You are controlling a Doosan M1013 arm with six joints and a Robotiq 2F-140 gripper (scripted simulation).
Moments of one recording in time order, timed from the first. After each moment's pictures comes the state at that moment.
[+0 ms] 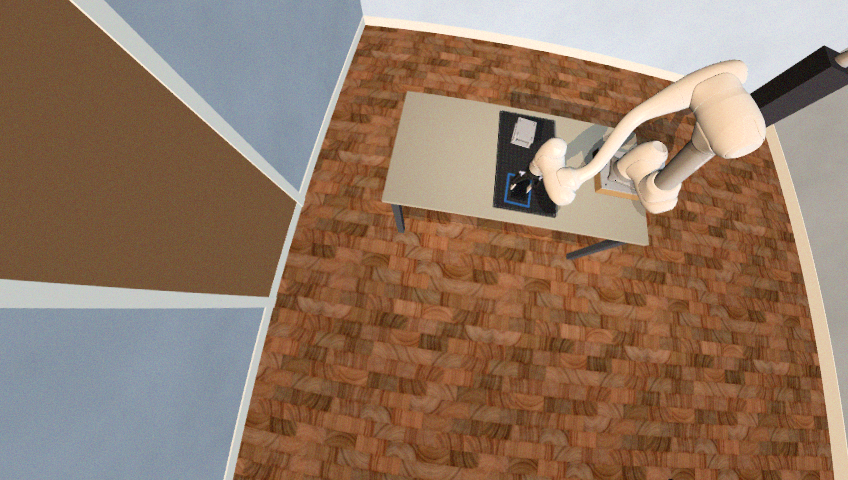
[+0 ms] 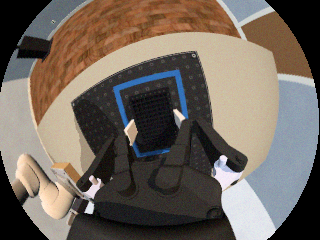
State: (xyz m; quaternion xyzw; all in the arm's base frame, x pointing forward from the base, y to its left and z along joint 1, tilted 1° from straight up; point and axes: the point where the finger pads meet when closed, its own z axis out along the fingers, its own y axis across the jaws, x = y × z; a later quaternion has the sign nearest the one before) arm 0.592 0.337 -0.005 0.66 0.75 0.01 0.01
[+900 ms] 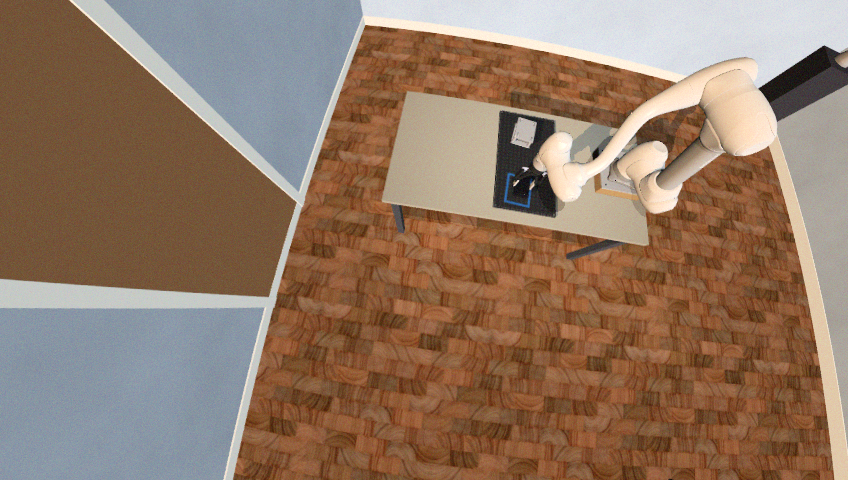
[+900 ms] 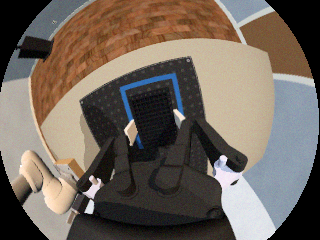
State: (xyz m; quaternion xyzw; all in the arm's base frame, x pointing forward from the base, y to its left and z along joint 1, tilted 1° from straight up) arm 0.591 0.337 0.037 0.66 0.75 0.01 0.01
